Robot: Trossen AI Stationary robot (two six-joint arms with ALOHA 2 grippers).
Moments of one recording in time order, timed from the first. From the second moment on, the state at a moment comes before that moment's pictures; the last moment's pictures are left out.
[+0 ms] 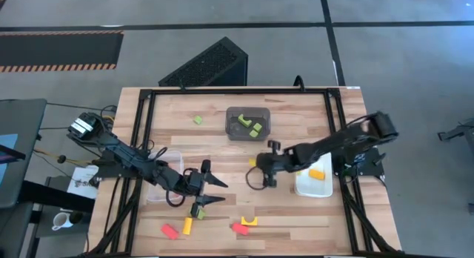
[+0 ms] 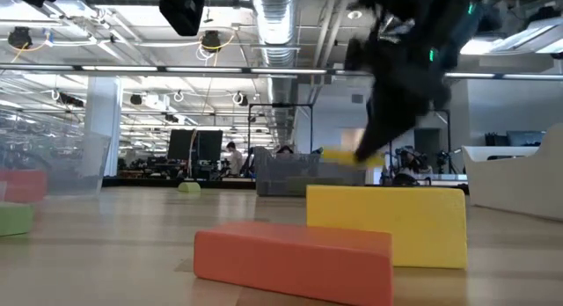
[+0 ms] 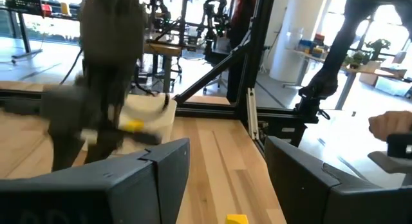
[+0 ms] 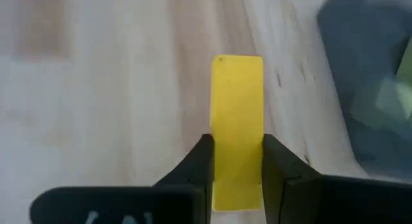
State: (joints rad) left arm -0.51 1.44 0.59 0.82 -0.32 -0.17; right arm 0.22 1.60 0.90 -0.29 0.29 0.25
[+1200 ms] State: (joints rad) left arm -0.51 1.44 0.59 0.80 -0.38 -0.20; right arm 0.86 0.81 0.52 -0.89 0.52 1.28
